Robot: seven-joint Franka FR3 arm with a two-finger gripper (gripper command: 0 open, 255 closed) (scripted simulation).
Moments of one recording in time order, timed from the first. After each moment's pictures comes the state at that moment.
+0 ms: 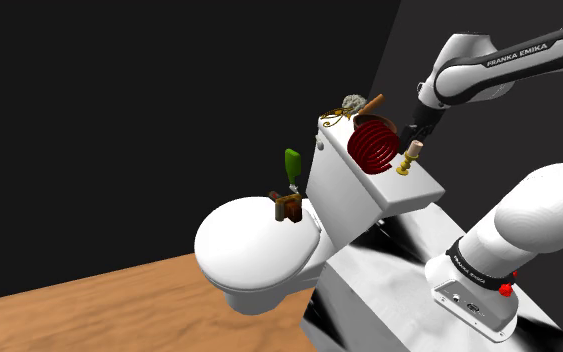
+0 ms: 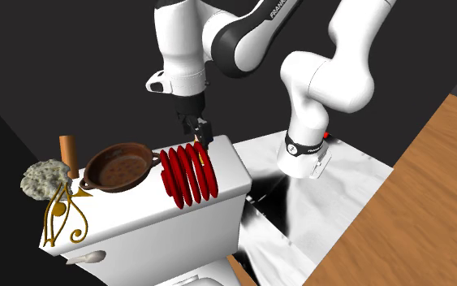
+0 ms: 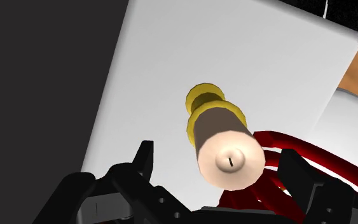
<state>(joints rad) -0.06 -0.50 -0.41 -2.76 -0.23 2.27 -0.21</state>
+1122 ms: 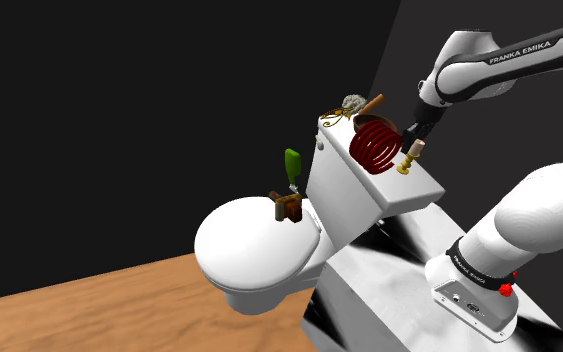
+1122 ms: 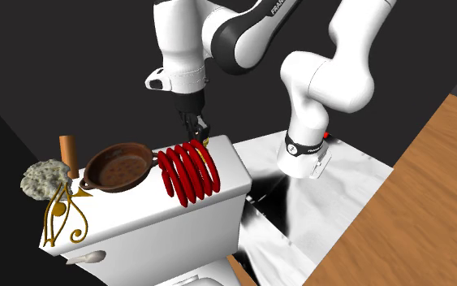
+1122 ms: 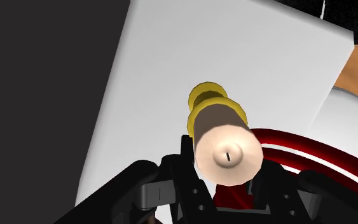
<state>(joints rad) -0.06 -0.52 -0.41 -2.75 -0.23 2.25 -0.21</state>
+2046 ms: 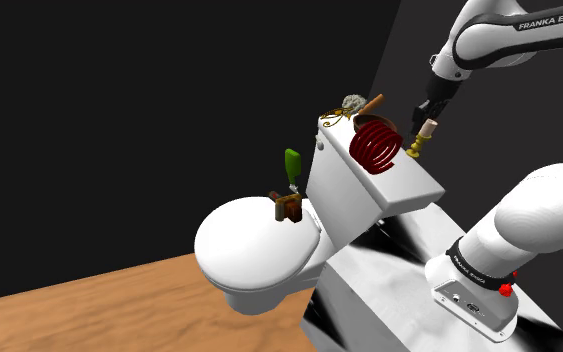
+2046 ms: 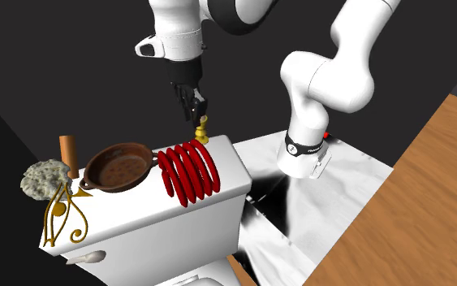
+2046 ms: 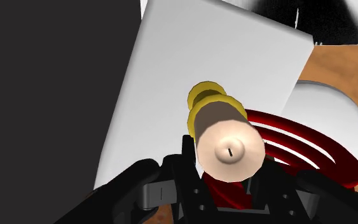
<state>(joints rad) -0.06 -0.62 -0.36 -2.63 -0.21 2.02 -0.21</state>
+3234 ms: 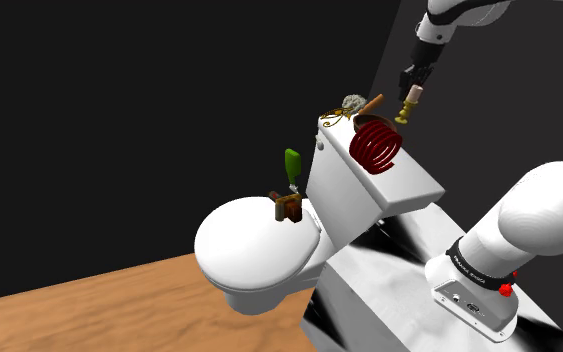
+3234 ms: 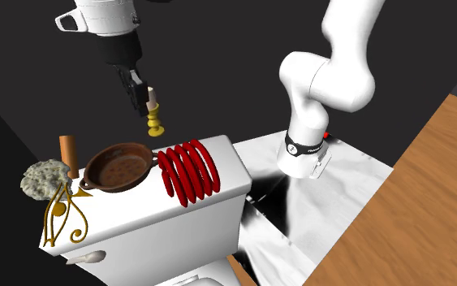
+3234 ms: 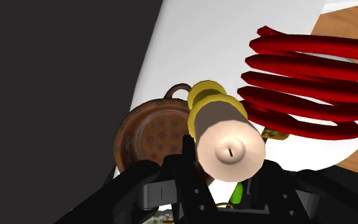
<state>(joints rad) 0.01 -0.27 -0.43 -2.20 -0.10 1.94 -0.31</state>
